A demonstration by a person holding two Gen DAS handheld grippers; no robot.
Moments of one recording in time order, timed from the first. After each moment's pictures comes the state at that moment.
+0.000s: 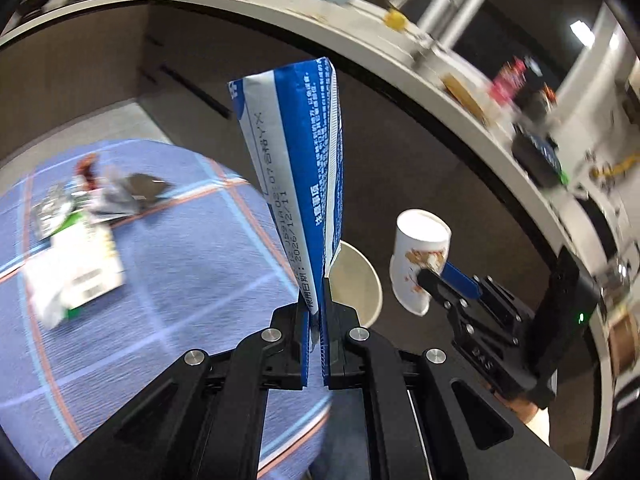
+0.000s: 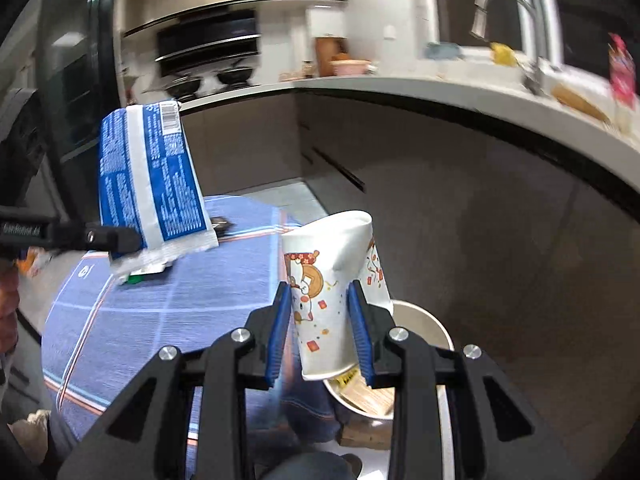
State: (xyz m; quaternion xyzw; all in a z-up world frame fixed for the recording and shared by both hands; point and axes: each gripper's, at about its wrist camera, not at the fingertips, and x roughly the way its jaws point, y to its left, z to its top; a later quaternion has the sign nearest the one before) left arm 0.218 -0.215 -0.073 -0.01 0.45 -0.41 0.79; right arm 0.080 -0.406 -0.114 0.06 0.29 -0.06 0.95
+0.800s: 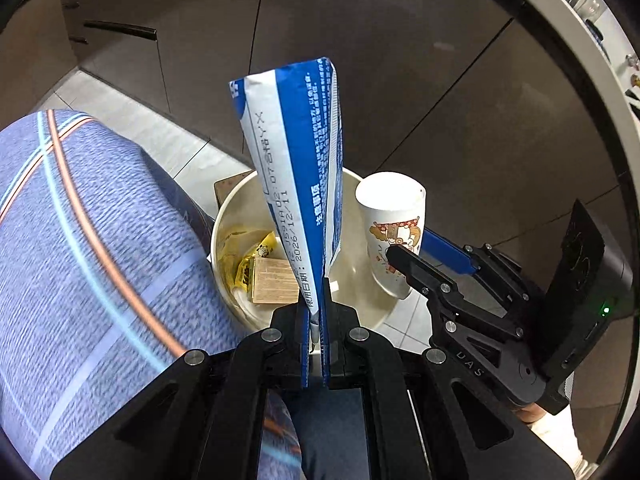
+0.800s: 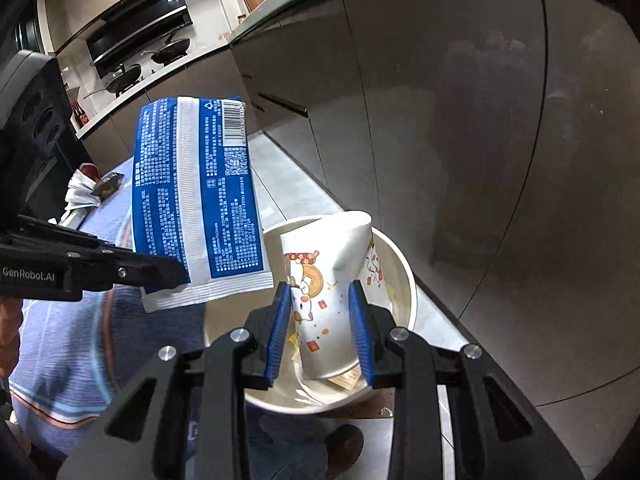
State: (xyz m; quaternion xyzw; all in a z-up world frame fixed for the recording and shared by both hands) left arm 0.247 -0.410 -0.220 0.15 0.56 -0.41 0.70; right arm 0.128 -0.519 -0.251 0.15 0.37 -0.08 0.91
